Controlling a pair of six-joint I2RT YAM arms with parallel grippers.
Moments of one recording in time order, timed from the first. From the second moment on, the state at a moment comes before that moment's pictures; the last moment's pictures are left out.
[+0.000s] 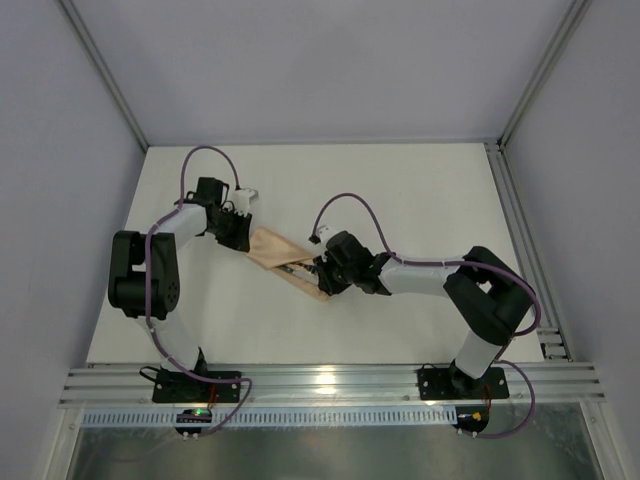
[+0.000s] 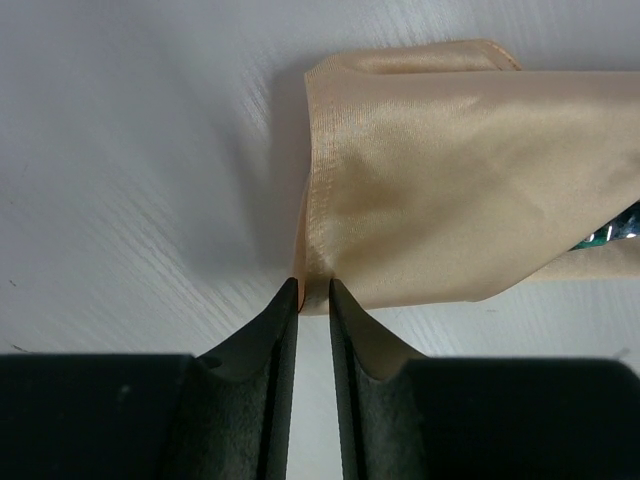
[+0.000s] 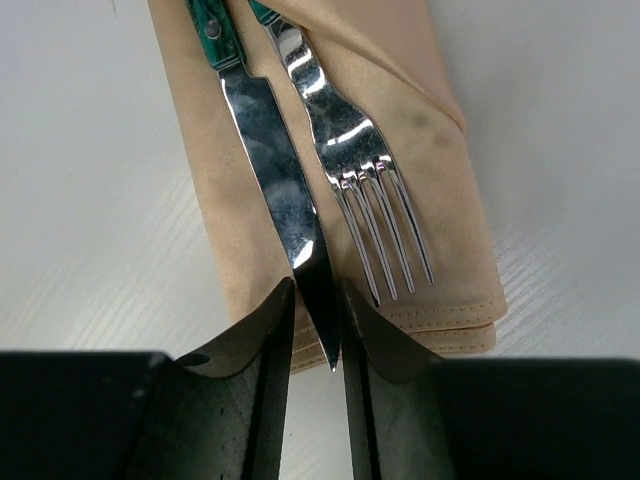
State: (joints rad) left arm -0.08 1.80 1.15 -0.52 0.41 0.32; right arm 0.84 1.71 0.86 0.04 -0.08 0.25
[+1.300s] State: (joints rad) left arm -0.08 1.80 1.15 -0.52 0.43 0.35; right arm 0.91 1.80 1.03 -0.10 0.03 0.13
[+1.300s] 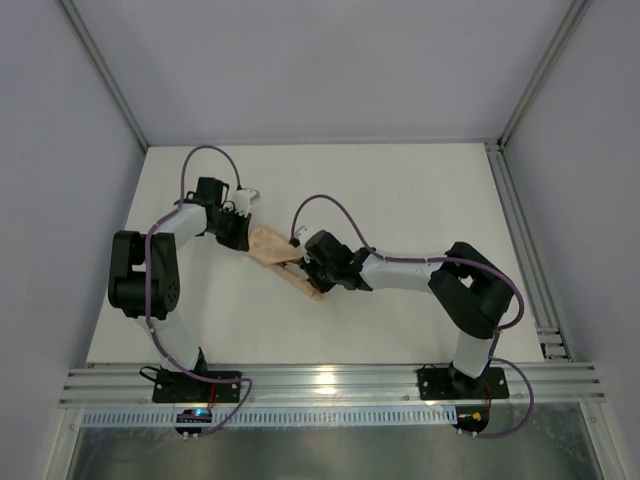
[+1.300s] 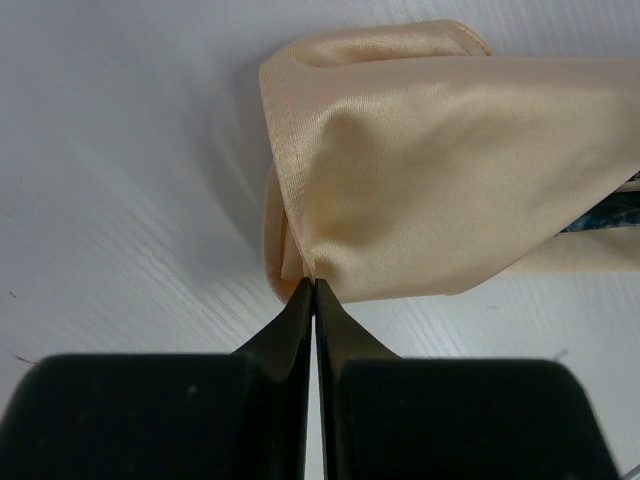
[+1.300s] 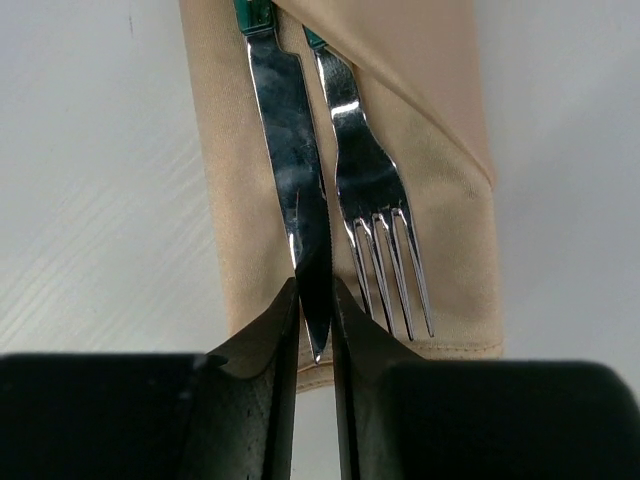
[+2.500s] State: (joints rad) left arm -0.05 1.76 1.18 -0.53 0.36 0.37; right arm 0.76 1.53 0.92 -0.11 -0.02 0.37
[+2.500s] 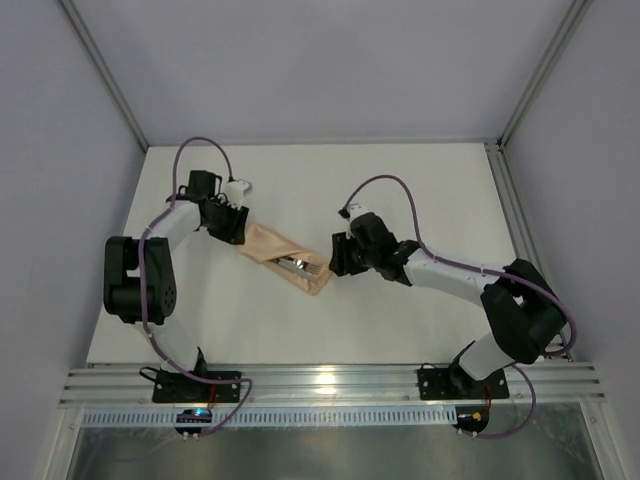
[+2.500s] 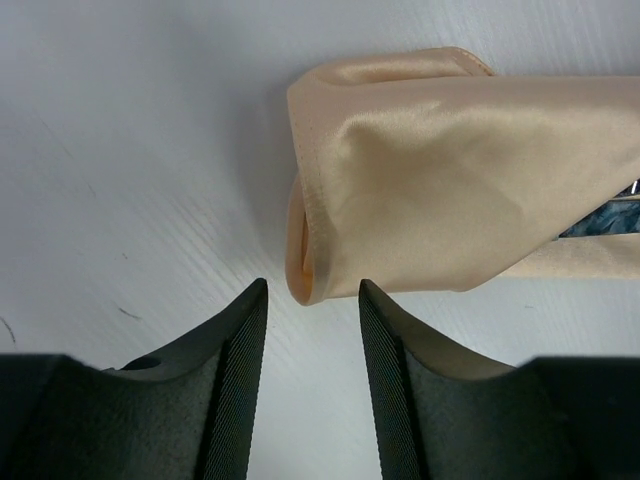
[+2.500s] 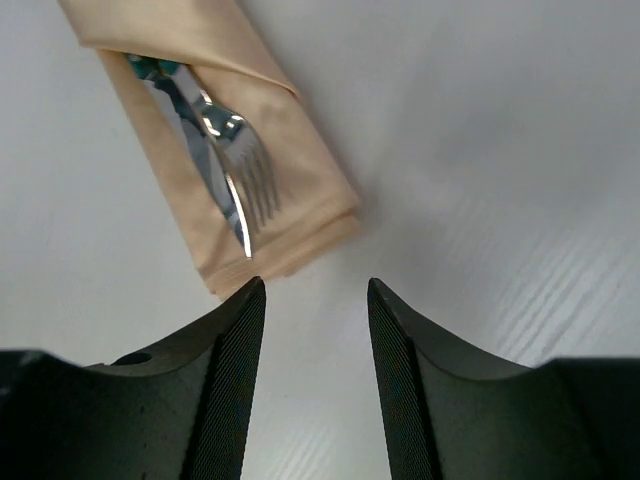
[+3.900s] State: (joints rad) left arm 0.11 1.71 1.19 -0.47 0.23 0.37; right arm 0.60 2.26 1.43 0.26 -0.33 0.79
